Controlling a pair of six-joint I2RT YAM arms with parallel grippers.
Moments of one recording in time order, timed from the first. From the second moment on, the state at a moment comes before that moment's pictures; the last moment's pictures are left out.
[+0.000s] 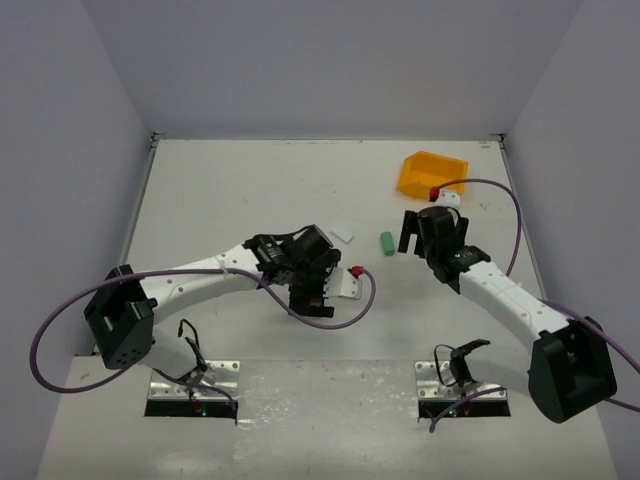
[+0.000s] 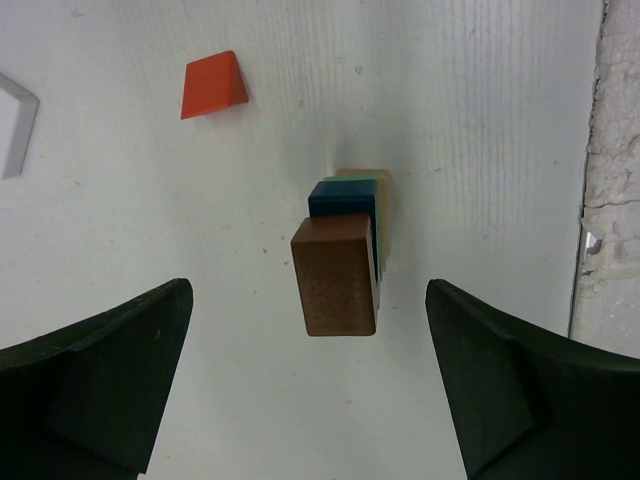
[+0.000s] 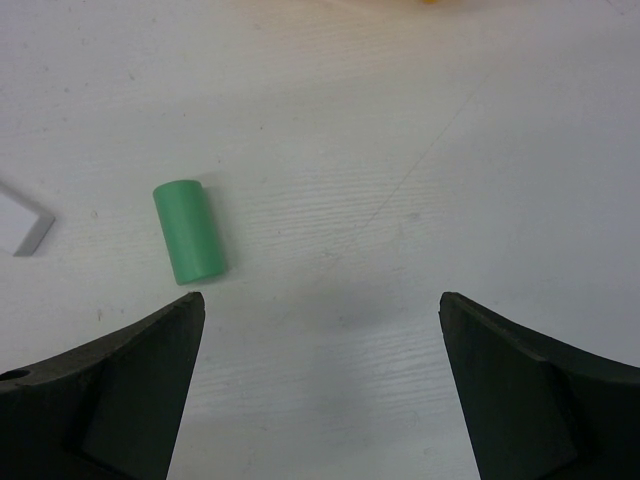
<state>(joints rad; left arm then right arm) -0.91 1.45 1.05 -0.70 0.20 0.73 0.37 1.16 0.62 -0.19 0.42 0.35</state>
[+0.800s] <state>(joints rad) -0.49 1.44 1.45 0.08 -0.14 -0.36 0.37 1.23 0.62 -0.14 0.21 0.31</state>
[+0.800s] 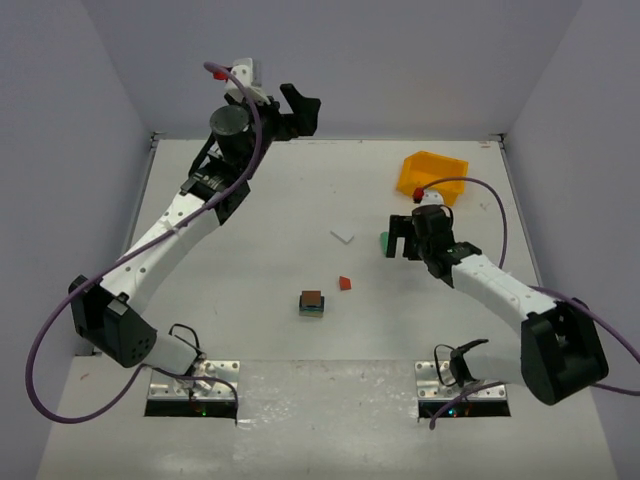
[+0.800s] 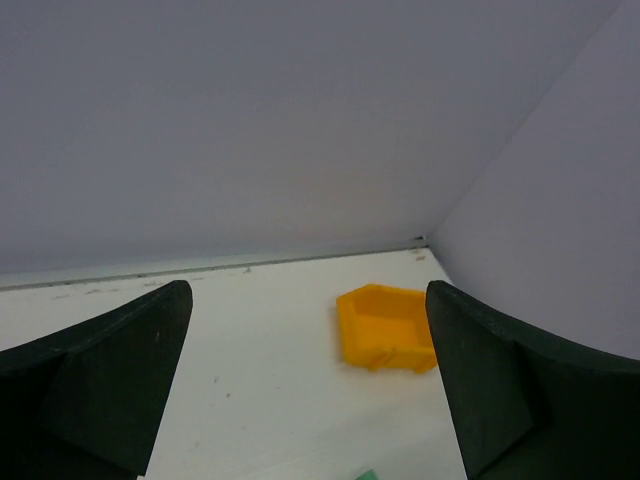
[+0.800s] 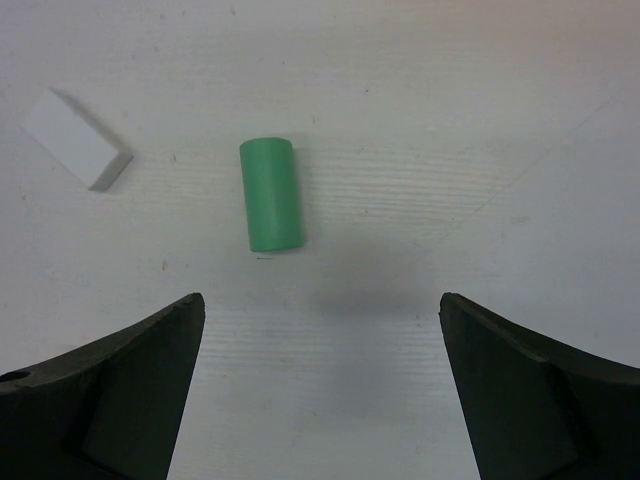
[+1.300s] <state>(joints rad) -0.49 1.20 0.81 0.10 -0.14 -0.58 0.35 1.65 0.77 -0.04 0.07 0.28</state>
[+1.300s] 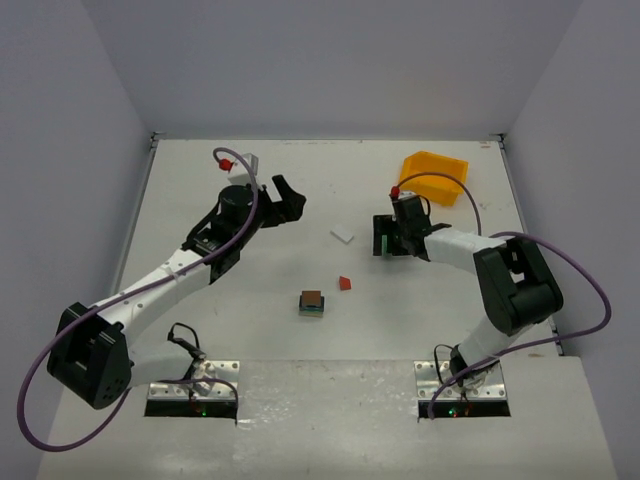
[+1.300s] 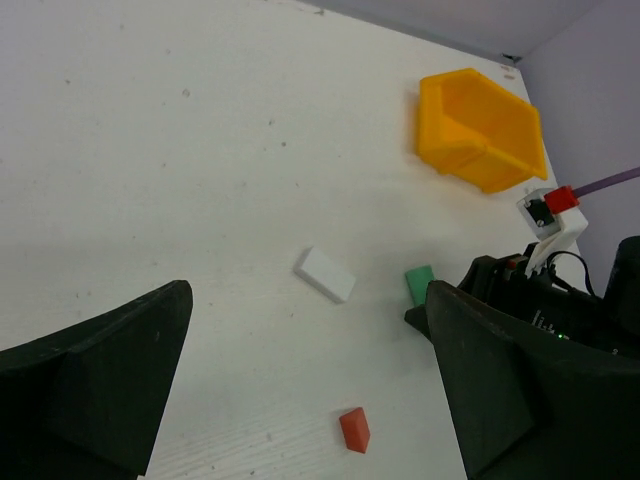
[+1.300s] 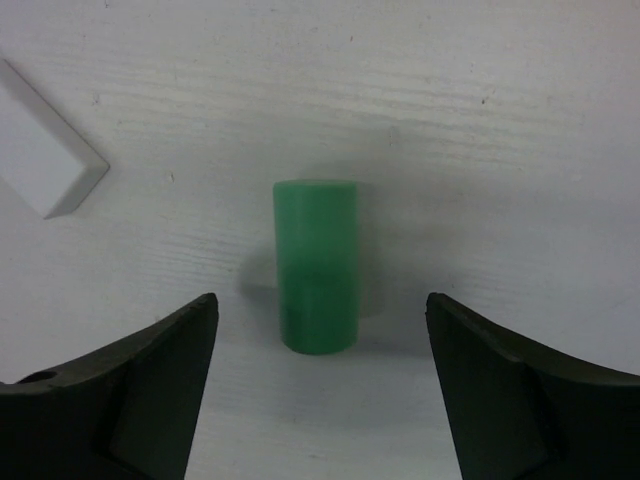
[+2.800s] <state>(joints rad) -0.72 1.50 0.86 0.32 0.42 -0.67 0.35 1.07 0.18 0.91 -0.68 0.01</state>
